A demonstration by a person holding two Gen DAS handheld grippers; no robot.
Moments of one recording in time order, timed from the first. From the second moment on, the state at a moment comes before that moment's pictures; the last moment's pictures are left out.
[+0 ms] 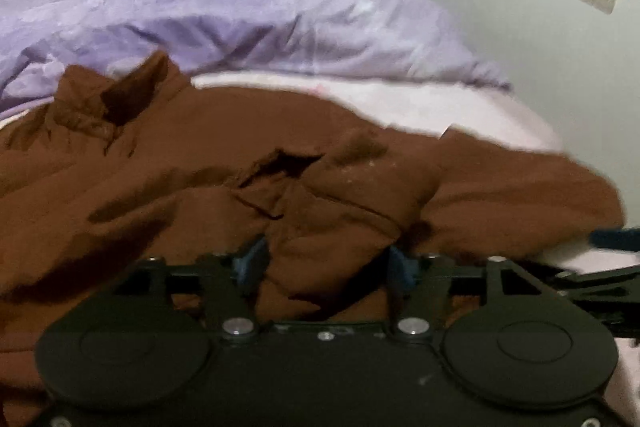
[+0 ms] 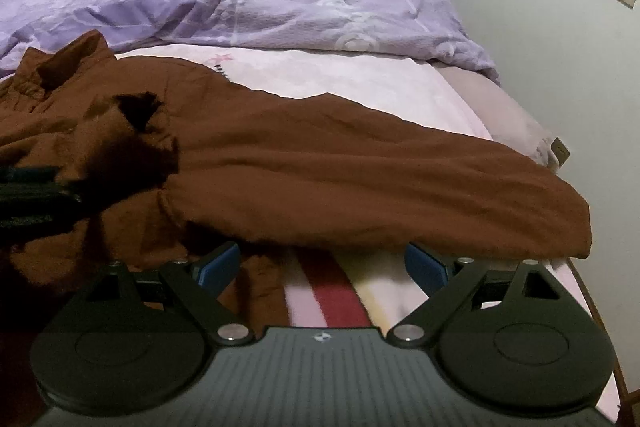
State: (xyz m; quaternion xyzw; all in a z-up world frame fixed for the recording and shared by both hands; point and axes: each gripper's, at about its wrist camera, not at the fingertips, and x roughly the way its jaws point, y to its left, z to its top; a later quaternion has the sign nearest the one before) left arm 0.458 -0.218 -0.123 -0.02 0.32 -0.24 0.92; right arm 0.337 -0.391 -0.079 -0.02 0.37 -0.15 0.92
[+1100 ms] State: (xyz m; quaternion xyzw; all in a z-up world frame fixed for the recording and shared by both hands) left arm 0.431 -0.238 -0.101 0.06 0.27 -0.18 0.94; right arm 0.330 -0.422 -0.081 0.01 0.38 -0.18 0.91
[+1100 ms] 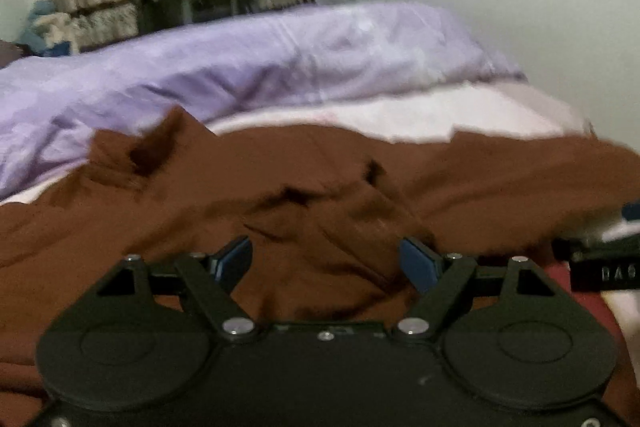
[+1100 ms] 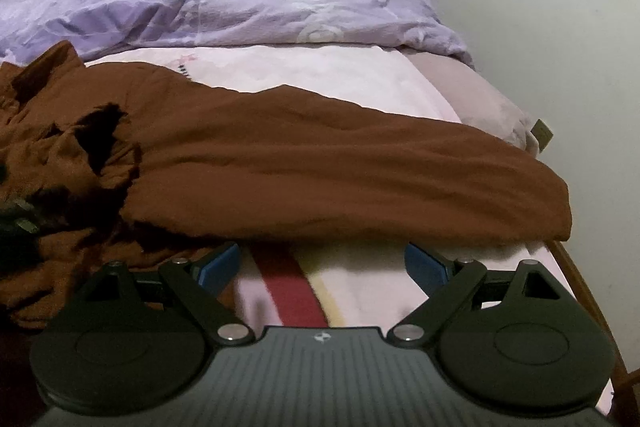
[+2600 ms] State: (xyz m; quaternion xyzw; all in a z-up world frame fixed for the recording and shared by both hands) left arm 0.449 0.065 -0.093 0.06 0.34 0.09 0.93; right arm 0.338 -0.409 0.018 0.16 0.11 -0.13 0.97
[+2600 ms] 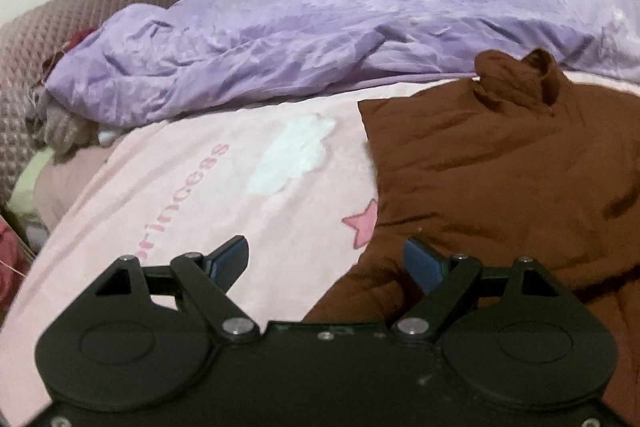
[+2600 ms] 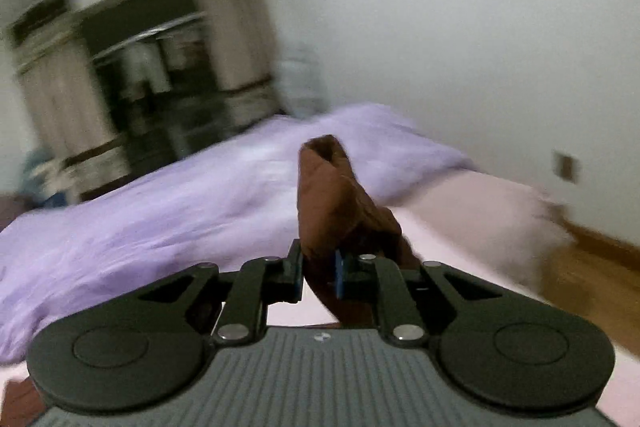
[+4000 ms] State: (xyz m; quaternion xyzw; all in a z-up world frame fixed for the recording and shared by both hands) left arm 0.504 0.059 -0.147 0.02 0.32 0.03 0.95; right arm 0.420 -0.079 -0.106 0.19 0.25 0.12 0.94
